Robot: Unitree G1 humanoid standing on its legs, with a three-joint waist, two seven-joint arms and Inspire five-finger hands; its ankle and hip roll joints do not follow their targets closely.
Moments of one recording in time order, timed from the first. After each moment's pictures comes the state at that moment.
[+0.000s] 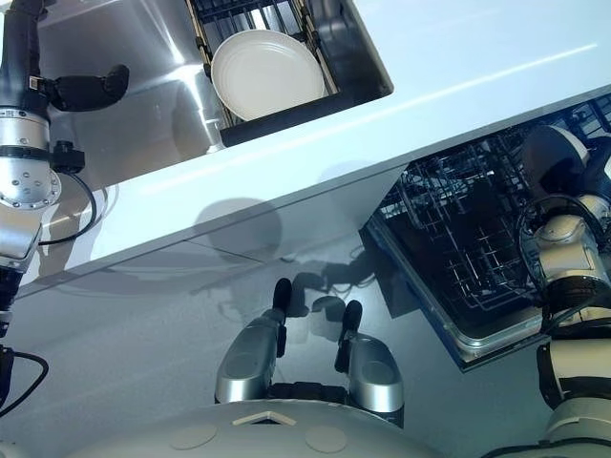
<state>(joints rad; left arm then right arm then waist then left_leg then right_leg) -0.46 0.98 -0.10 0.21 -0.04 -0.10 0.38 -0.49 -0.84 0.10 0.78 -0.08 0.17 -0.52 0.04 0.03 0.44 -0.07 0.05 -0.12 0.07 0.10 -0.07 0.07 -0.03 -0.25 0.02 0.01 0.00</state>
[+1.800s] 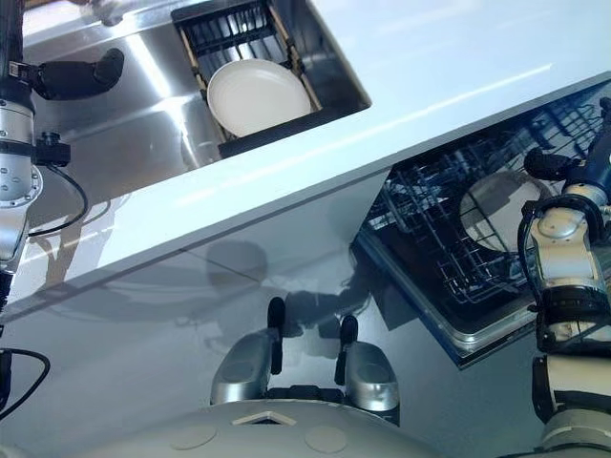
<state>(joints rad) -0.41 0.97 0.02 0.12 -0.04 -0.11 0.28 -0.33 -0.79 -0.08 0.41 0.06 0.13 -0.49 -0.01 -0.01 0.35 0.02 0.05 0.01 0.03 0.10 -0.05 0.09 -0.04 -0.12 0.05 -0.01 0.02</state>
